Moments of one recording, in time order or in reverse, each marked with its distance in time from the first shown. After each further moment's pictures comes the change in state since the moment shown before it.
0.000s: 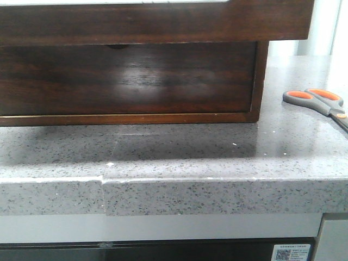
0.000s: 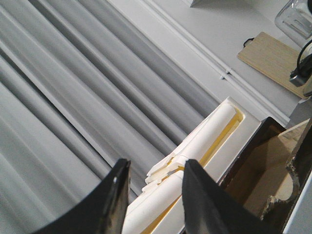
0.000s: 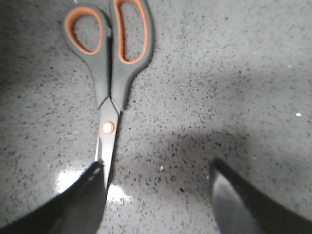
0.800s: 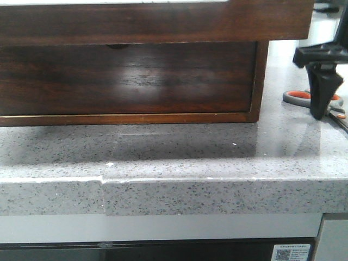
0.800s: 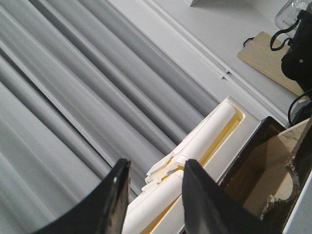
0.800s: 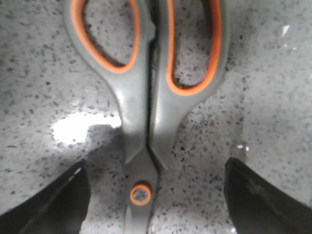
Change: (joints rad) left arm 0.000 0.000 0.000 0.000 0.001 0.000; right arm 0.078 0.342 -0.153 0.000 0.039 -0.001
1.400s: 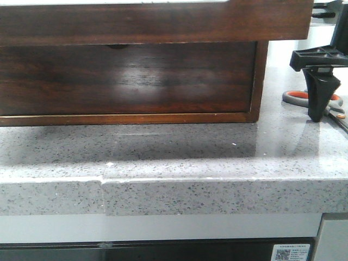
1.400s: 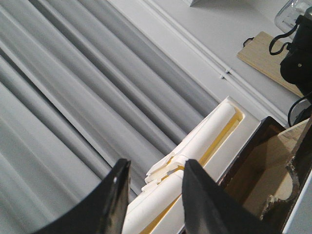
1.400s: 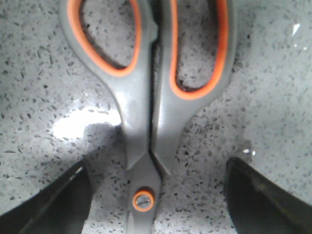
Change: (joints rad) left arm 0.000 0.000 0.000 0.000 0.002 0.000; right arm 0.000 0.022 -0.015 0.005 0.015 0.000
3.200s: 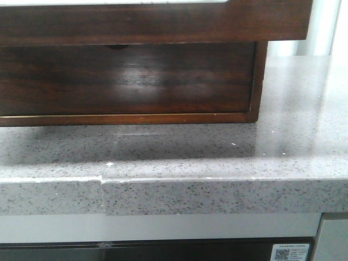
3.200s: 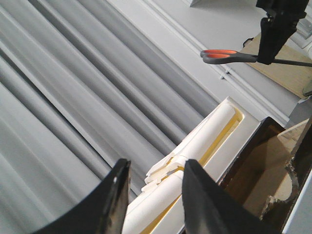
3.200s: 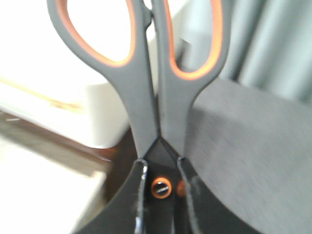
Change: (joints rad) left arm 0.000 0.000 0.000 0.000 0.000 0.000; right arm 0.229 -0.680 0.008 0.000 -0.318 -0.259
